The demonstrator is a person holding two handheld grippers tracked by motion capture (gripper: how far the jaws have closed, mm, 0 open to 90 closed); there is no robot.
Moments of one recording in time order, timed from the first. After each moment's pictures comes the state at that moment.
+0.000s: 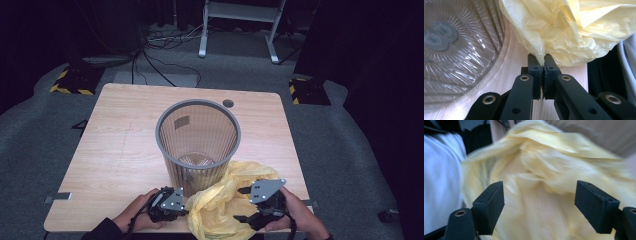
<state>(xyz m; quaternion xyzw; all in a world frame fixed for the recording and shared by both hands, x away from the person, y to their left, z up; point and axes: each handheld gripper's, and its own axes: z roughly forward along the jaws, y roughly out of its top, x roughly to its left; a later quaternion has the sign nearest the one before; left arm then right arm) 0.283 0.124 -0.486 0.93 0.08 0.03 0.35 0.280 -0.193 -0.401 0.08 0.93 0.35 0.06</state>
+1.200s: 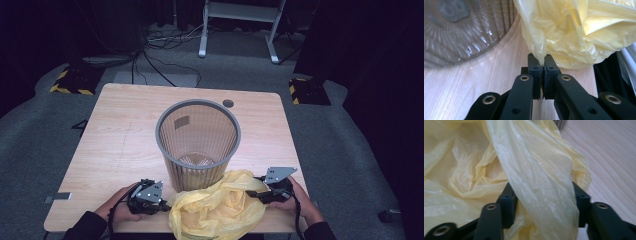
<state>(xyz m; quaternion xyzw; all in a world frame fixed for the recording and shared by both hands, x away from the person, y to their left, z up) 0.304 0.180 -0.489 0.93 0.06 0.00 0.36 0.346 -0.254 -0.479 0.17 0.90 0.39 0.08</state>
